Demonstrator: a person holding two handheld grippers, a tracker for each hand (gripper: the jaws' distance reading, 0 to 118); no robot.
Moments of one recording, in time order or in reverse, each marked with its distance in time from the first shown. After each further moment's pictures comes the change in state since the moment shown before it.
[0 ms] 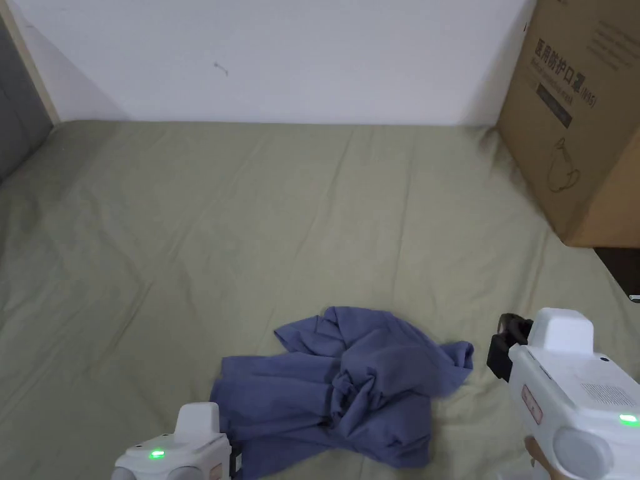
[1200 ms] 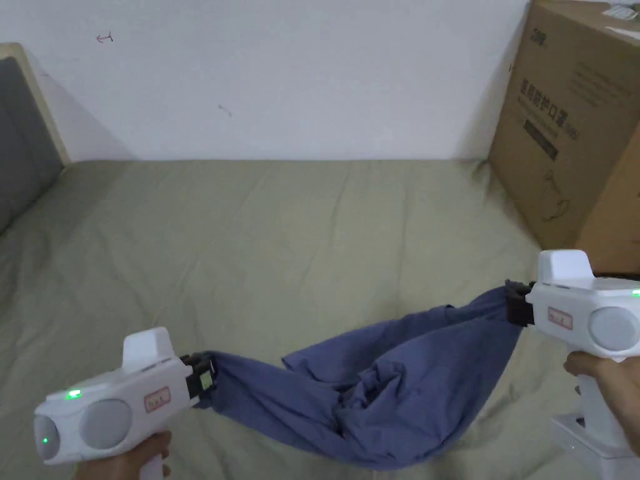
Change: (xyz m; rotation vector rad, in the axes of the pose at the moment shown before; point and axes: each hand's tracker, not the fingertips) left arm -0.041 0.109 0.105 0.316 -0.166 0.145; right arm 0.038 0.110 -0.017 -0.098 0.096 0.139
